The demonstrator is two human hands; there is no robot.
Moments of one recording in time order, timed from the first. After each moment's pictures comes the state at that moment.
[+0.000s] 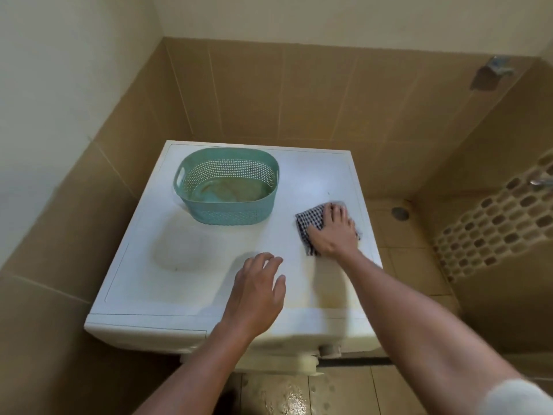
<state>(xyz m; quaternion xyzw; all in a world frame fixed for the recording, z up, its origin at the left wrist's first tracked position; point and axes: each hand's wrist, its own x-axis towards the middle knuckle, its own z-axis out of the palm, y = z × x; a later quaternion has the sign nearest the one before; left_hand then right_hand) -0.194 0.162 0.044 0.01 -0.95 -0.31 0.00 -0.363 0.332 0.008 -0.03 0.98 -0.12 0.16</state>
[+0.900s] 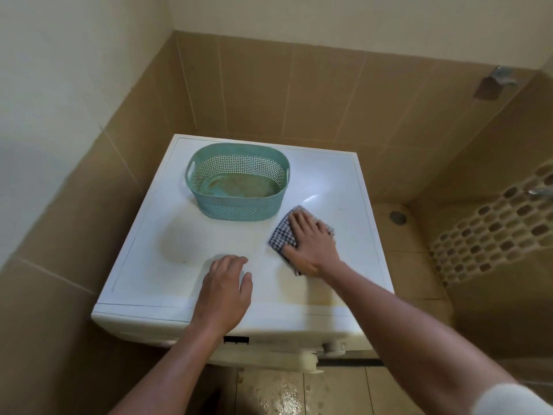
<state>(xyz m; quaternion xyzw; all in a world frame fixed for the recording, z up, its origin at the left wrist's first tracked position) -0.173 0.102 0.028 0.10 -0.94 -0.32 0.02 -0.322 0.288 -0.002 -0.22 0.96 -0.08 0.12</state>
